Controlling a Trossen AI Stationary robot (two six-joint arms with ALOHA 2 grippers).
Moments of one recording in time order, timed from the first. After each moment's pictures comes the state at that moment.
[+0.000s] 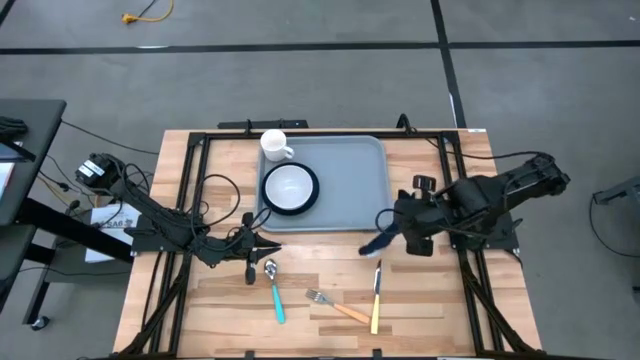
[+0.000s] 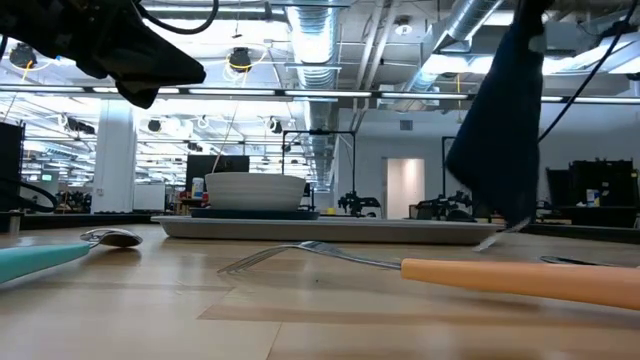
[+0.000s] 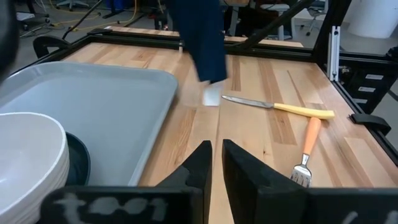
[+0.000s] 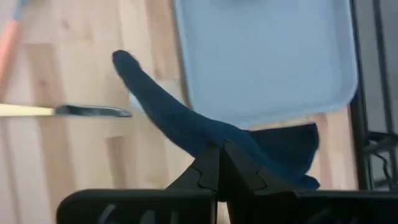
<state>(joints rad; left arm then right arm) -0.56 1.16 0.38 0.47 -0.64 -0.27 0.39 1.36 1.48 -1.49 0.35 0.39</state>
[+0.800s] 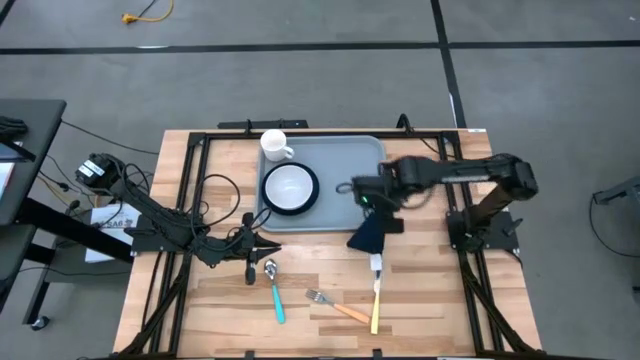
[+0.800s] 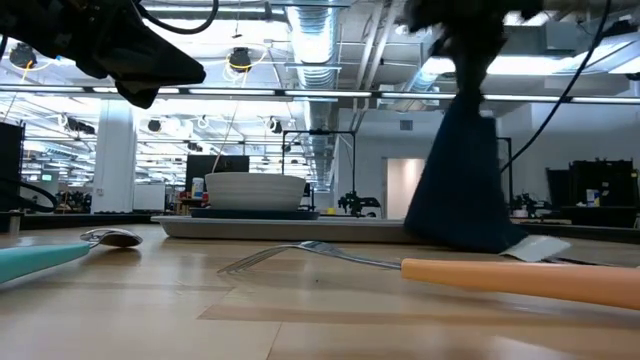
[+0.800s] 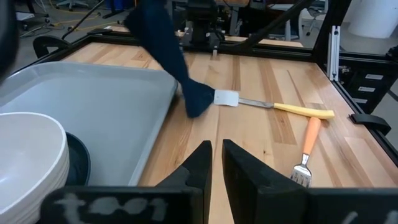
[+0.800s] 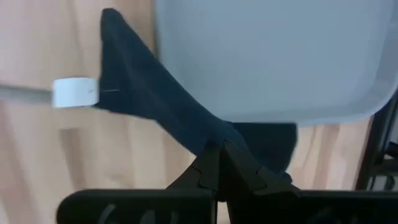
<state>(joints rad) -0.56 1.16 0.38 0.47 -0.64 -0.27 0.01 1.62 1.52 -1.41 0.16 -0.04</state>
